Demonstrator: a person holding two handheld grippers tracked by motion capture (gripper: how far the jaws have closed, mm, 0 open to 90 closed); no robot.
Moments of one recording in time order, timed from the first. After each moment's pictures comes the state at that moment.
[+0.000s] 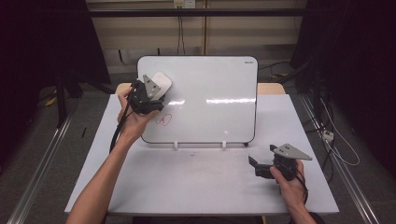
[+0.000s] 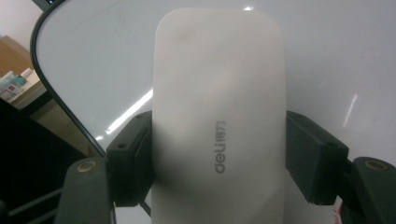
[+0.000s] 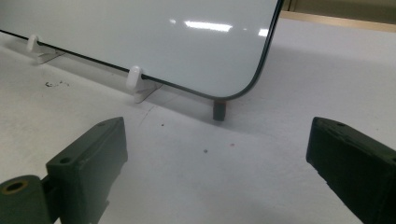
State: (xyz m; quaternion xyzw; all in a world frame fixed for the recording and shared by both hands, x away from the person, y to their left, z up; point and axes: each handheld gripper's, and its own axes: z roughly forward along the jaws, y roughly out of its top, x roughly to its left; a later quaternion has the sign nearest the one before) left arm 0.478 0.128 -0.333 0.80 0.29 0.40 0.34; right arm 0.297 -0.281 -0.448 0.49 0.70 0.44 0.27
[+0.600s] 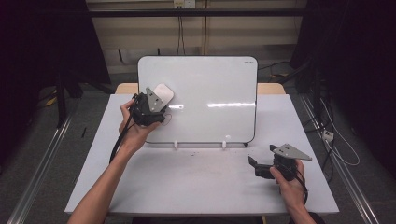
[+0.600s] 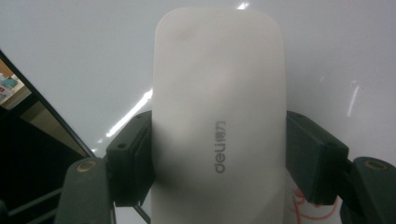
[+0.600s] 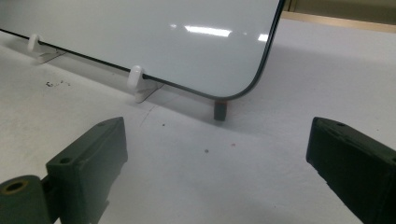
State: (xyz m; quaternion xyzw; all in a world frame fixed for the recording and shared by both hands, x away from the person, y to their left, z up) left arm 0.456 0.125 -0.358 0.81 0.27 0.40 0.33; right arm 0.297 -0.280 -0.448 0.49 0.70 0.44 0.27
